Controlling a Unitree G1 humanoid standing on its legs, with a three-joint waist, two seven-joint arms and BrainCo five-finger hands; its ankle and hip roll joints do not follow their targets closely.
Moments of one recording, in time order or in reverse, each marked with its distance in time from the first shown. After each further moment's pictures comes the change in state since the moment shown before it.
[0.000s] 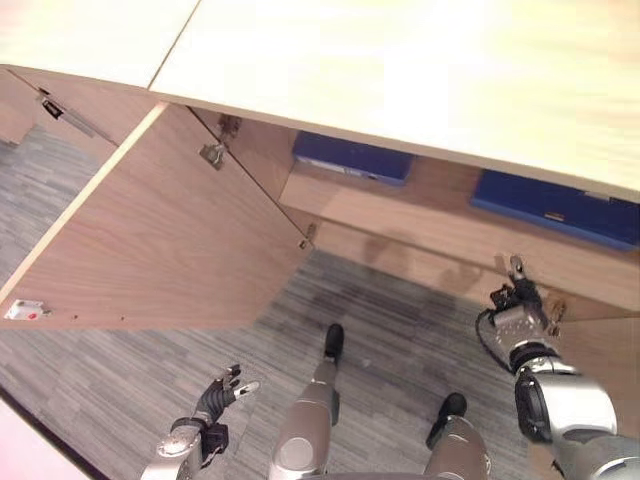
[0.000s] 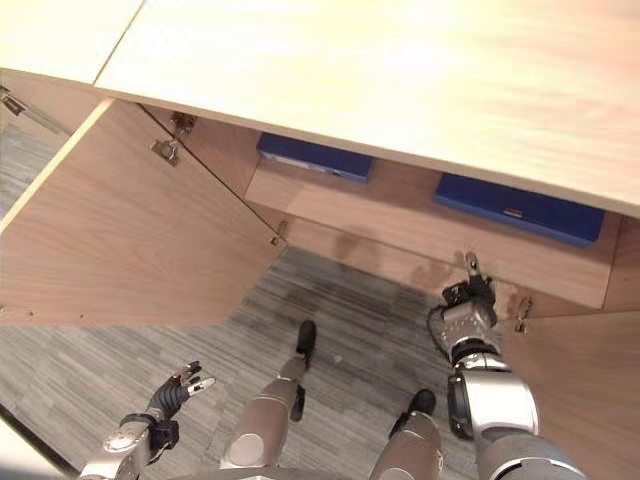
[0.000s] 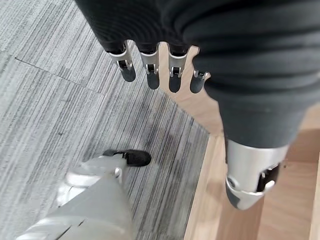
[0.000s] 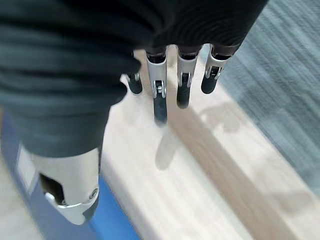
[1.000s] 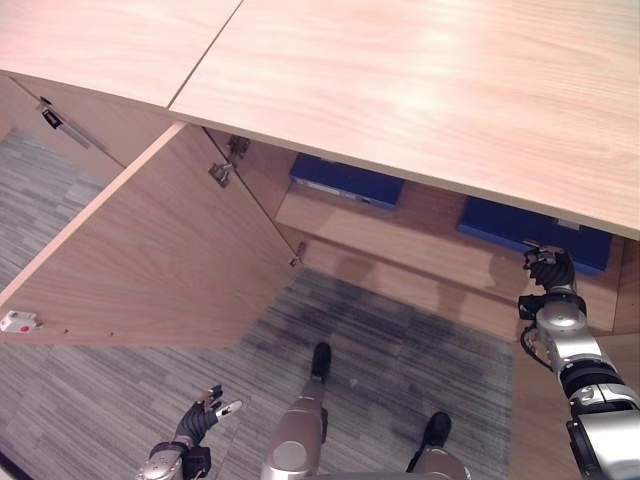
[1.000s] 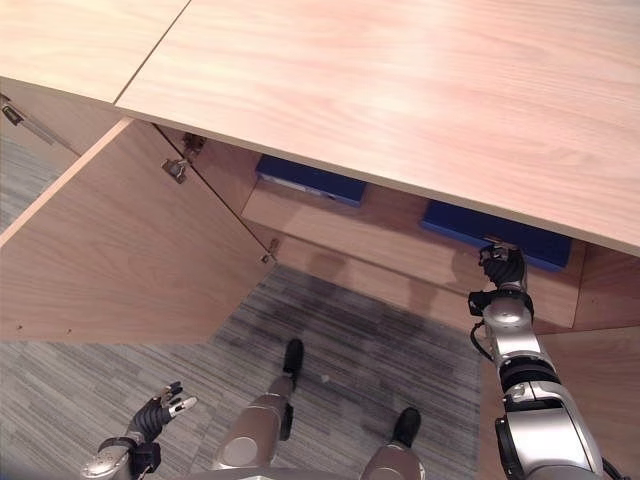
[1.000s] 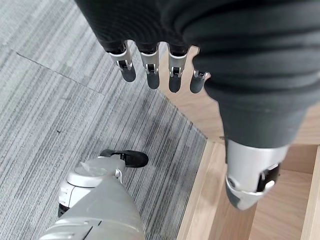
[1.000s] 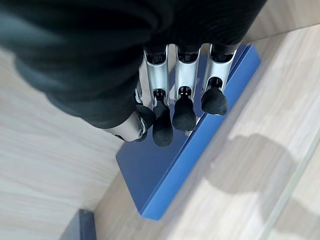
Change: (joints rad) left arm 0.083 -0.015 0.112 0.031 0.079 -0.021 -0.068; right arm 0.120 -0.246 0.227 -0.323 -0.913 0.050 -0.077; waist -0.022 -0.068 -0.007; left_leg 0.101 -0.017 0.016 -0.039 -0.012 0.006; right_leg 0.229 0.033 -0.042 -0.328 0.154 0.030
